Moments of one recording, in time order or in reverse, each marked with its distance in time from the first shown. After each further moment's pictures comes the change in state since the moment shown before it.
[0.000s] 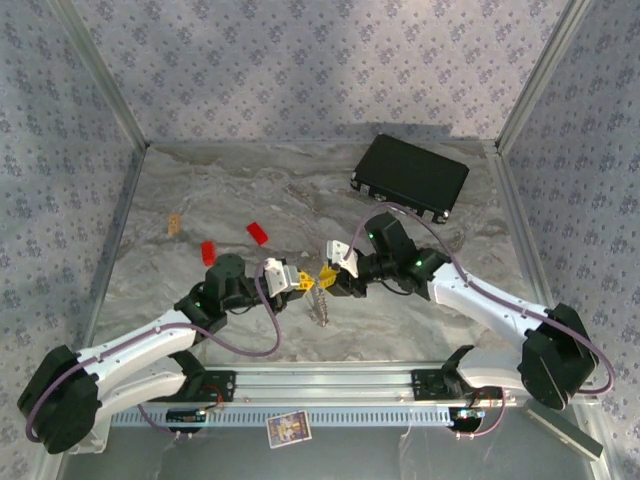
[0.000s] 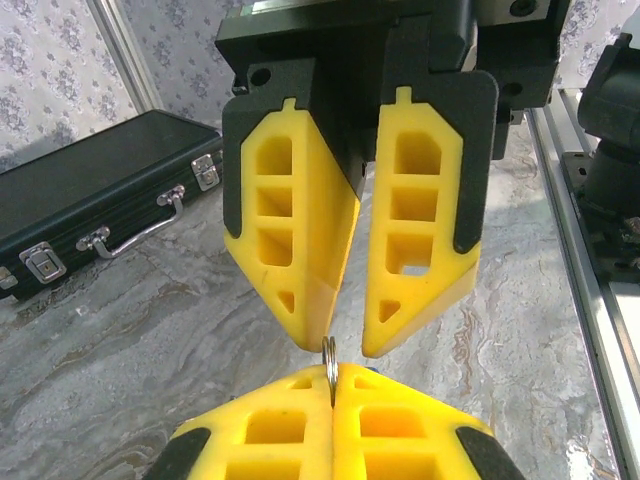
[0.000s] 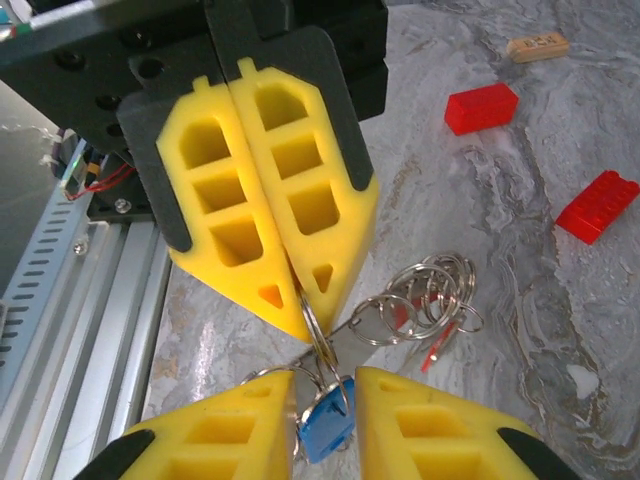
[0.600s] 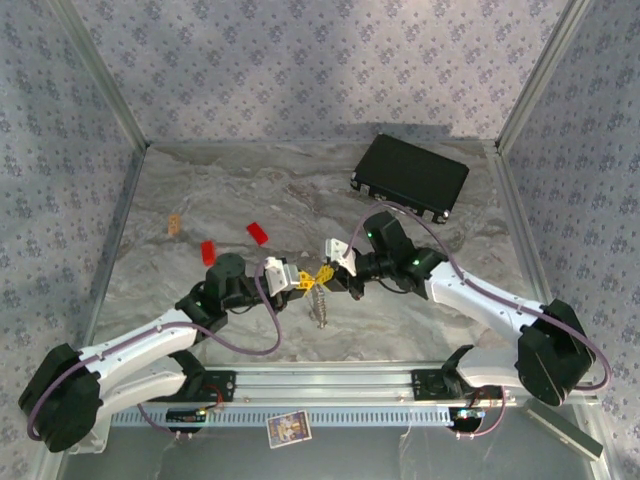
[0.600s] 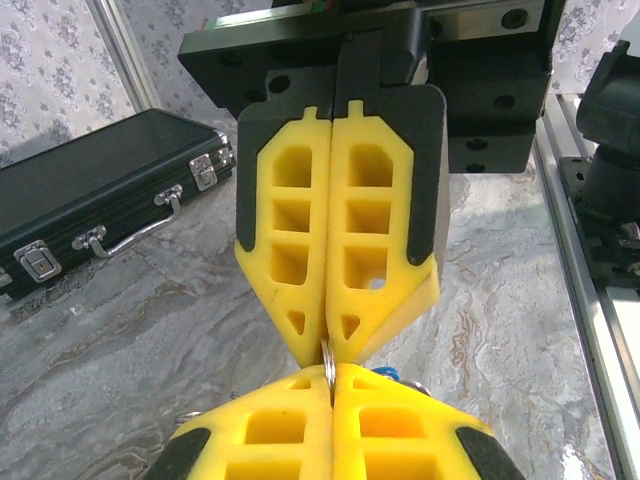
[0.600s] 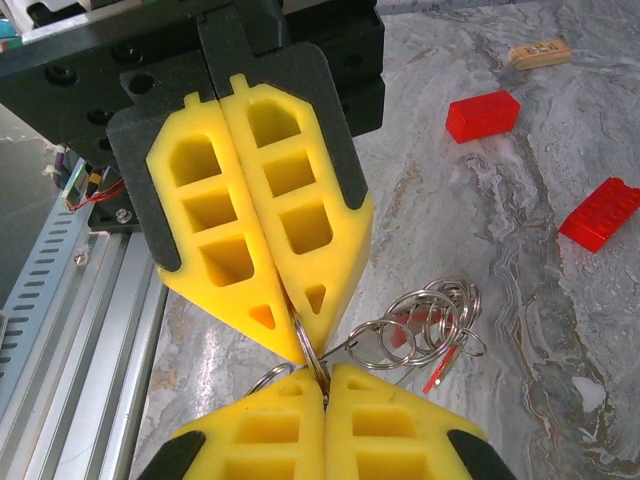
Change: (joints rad) left arm 0.002 0.011 0.000 0.008 0.006 -0.012; right arm 0.000 0.024 -0.002 0.039 -0.014 0.018
